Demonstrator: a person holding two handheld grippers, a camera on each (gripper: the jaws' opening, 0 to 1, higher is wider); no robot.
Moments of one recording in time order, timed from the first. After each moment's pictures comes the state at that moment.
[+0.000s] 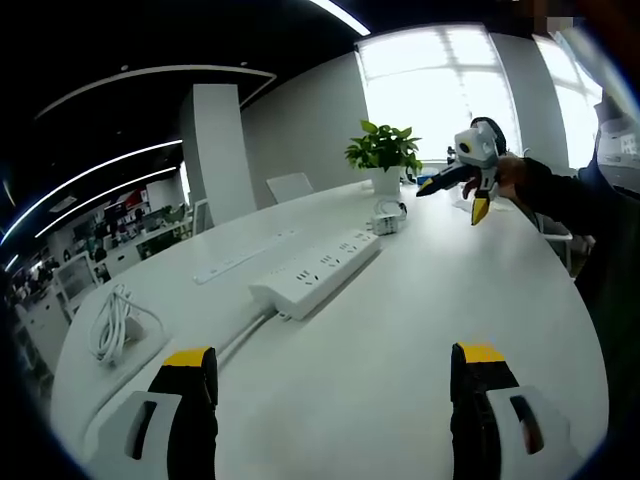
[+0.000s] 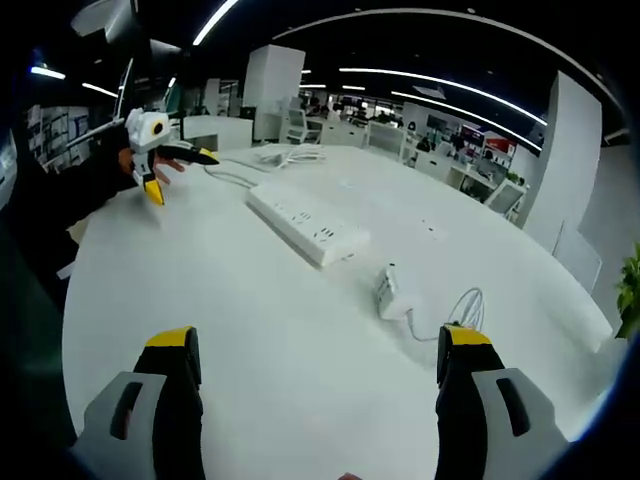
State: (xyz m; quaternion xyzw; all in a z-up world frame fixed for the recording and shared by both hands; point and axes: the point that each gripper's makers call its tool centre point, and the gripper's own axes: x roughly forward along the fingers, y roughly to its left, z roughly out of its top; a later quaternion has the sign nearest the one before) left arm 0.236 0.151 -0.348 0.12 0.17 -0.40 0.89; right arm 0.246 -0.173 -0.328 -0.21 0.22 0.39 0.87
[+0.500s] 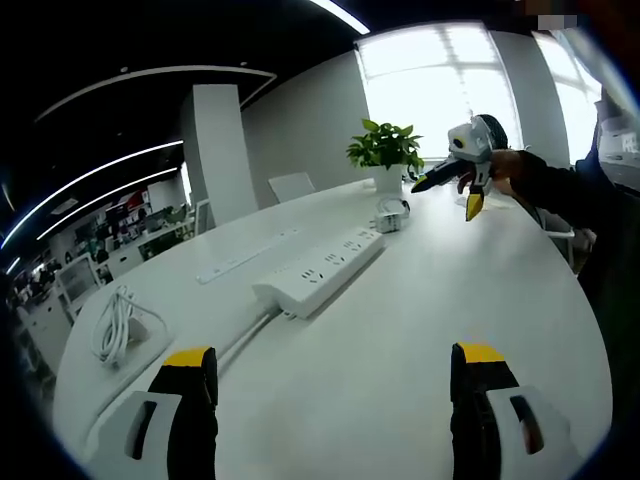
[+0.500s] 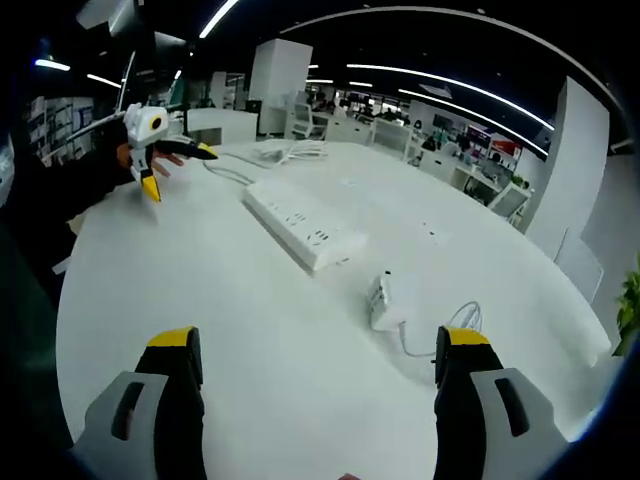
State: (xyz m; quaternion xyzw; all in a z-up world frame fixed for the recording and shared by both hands) left arm 0.240 0.154 -0.350 0.13 0.17 -0.40 0.89; right arm 0.263 -0.171 -0.326 -0.22 0.22 0.40 0.86
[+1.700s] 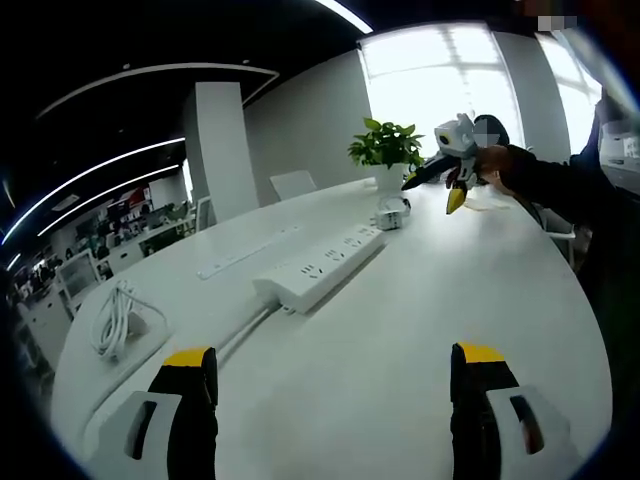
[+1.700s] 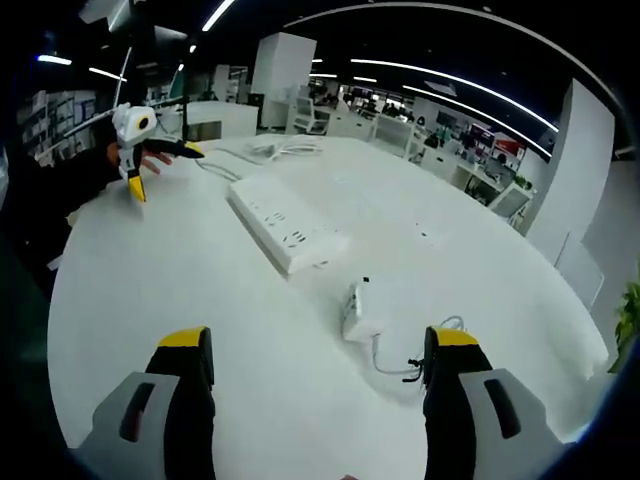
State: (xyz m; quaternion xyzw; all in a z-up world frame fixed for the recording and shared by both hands) left arm 0.238 0.156 -0.354 0.13 0.17 -0.39 0.89; right arm 0.291 -0.178 -0.323 -0.23 0.23 0.40 0.86
